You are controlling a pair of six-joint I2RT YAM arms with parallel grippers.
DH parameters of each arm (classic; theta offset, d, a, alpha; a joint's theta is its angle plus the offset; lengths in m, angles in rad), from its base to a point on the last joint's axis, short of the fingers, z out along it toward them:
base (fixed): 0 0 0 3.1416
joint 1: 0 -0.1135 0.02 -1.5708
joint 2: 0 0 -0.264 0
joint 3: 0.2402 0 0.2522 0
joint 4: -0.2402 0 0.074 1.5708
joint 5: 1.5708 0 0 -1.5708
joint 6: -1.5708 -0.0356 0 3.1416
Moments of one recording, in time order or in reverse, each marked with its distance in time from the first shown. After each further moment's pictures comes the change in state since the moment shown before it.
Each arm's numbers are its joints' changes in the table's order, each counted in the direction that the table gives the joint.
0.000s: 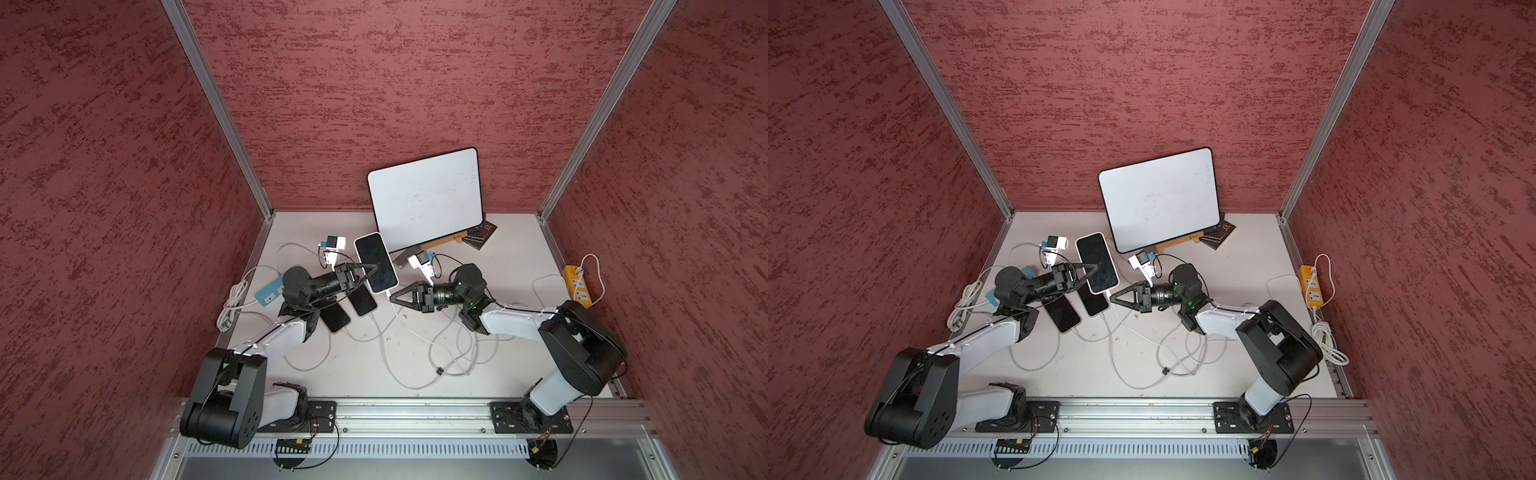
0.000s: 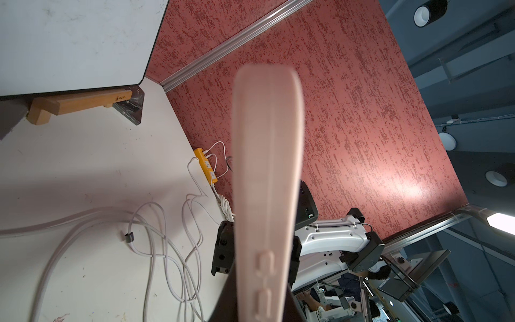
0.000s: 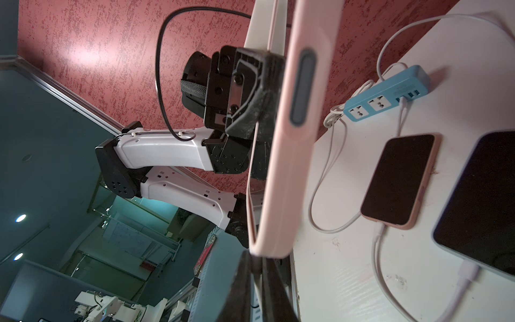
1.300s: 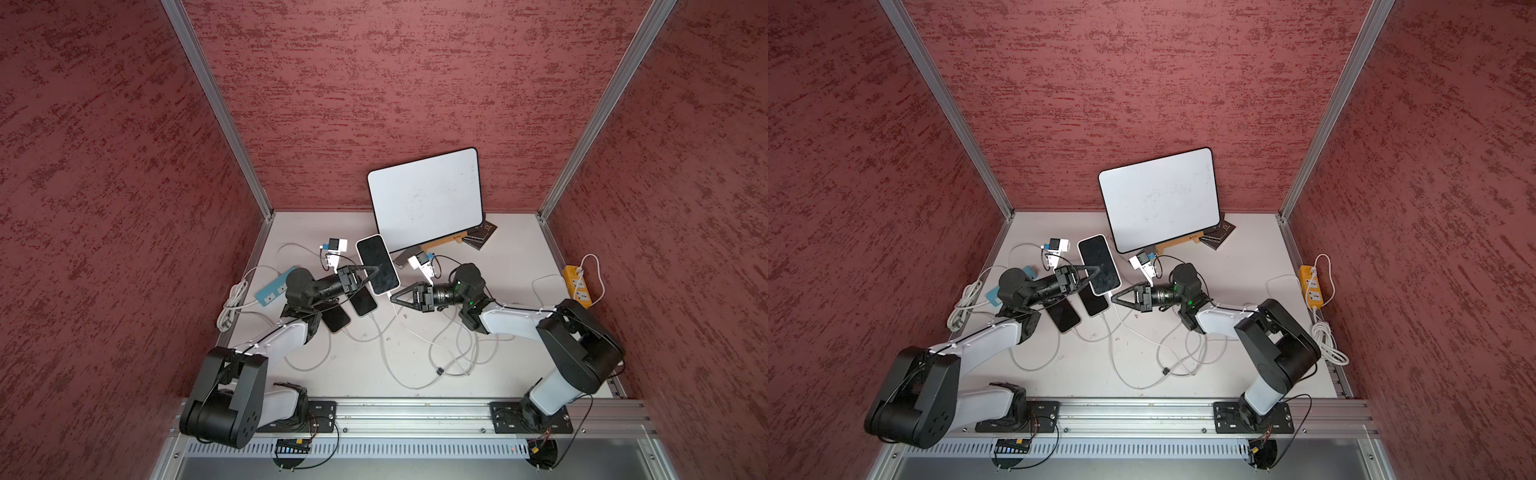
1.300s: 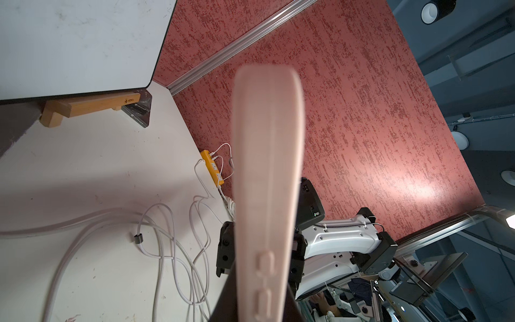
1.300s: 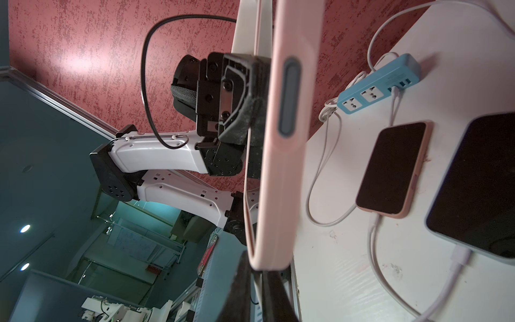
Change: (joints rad) left arm 0.027 -0.002 -0.021 -0.017 -0.039 -0.060; right arm 0.012 -0.014 0.000 -0.020 0.004 -0.020
